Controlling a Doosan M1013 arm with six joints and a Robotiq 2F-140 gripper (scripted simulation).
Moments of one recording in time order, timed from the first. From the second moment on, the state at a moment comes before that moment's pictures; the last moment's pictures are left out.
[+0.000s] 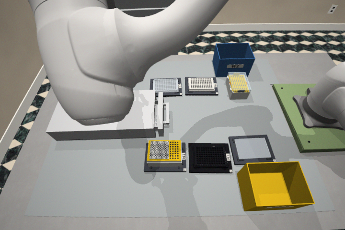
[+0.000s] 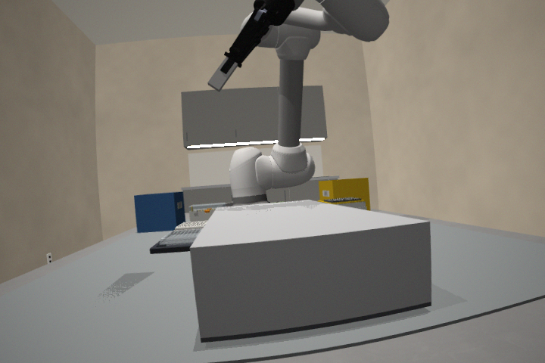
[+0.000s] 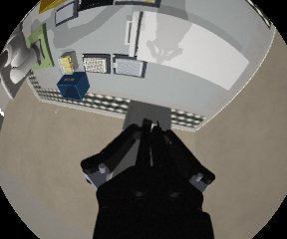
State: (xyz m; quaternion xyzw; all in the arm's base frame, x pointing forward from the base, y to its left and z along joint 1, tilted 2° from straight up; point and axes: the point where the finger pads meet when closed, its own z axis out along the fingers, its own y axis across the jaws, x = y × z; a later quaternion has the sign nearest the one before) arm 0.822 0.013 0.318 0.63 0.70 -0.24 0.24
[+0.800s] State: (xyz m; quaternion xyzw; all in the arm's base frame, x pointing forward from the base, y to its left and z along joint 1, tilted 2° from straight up) arm 0.719 0.008 0.295 0.79 0.57 -0.14 0.20
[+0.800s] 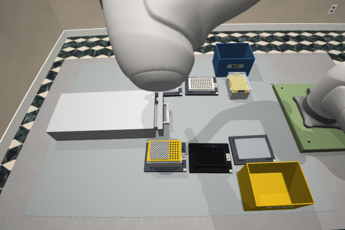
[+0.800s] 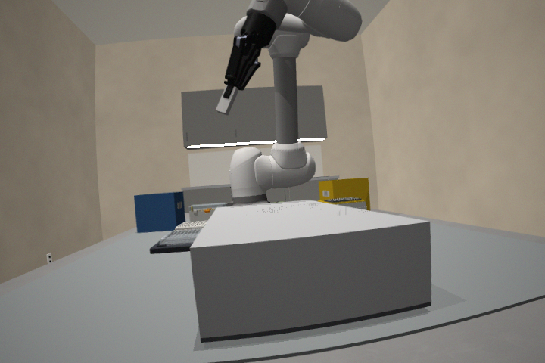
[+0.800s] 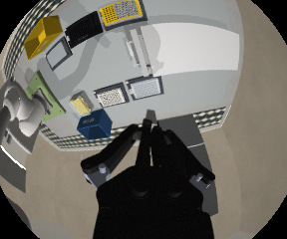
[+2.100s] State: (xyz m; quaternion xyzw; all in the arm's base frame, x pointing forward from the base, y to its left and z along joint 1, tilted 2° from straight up) arm 0.556 0.029 0.254 0.97 0.24 -0.04 0.09
